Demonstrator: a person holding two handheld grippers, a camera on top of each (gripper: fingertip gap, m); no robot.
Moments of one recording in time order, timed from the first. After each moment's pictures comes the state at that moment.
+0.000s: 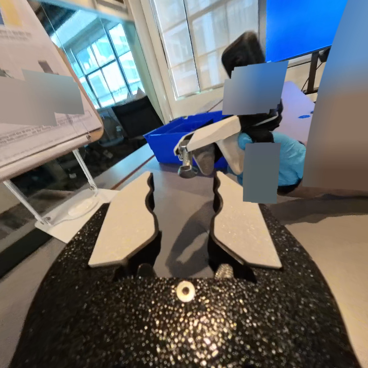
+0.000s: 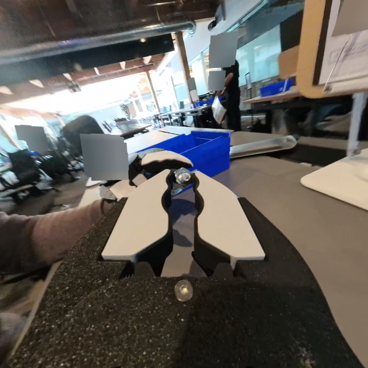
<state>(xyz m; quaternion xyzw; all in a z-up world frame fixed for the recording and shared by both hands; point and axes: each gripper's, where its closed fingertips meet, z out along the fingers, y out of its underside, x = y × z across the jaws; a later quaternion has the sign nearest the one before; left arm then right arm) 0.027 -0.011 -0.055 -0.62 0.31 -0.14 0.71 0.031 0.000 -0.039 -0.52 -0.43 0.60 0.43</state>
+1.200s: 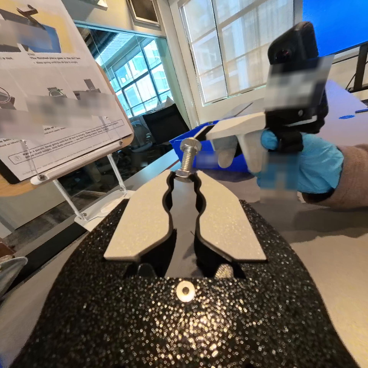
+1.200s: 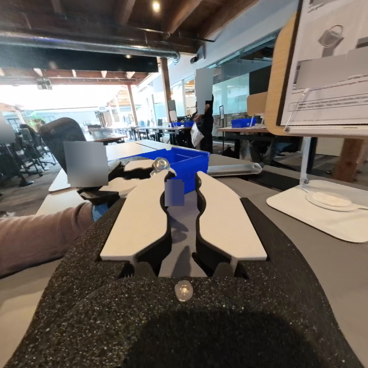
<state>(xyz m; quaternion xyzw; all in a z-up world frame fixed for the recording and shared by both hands) 0.011 -0.006 -0.047 -0.61 0.27 -0.08 0.74 0.038 0.008 -0.028 -0.48 -0.42 0.56 0.53</state>
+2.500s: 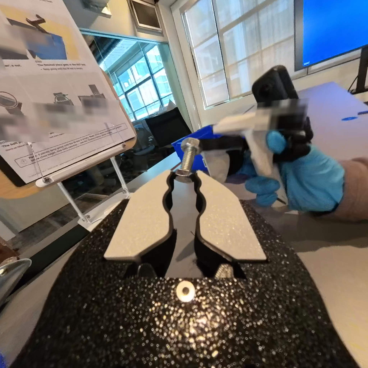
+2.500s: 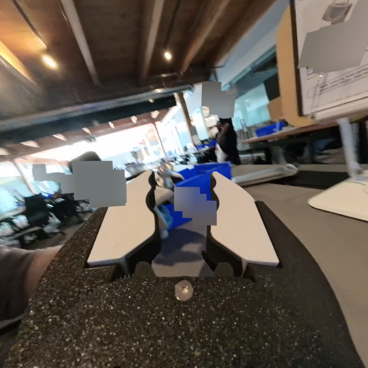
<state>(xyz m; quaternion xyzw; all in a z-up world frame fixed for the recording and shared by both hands) 0.009 -0.007 -0.044 -0.60 0.27 -0.07 0.75 0.030 0.006 -0.027 -0.47 -0.34 0.67 0.47</state>
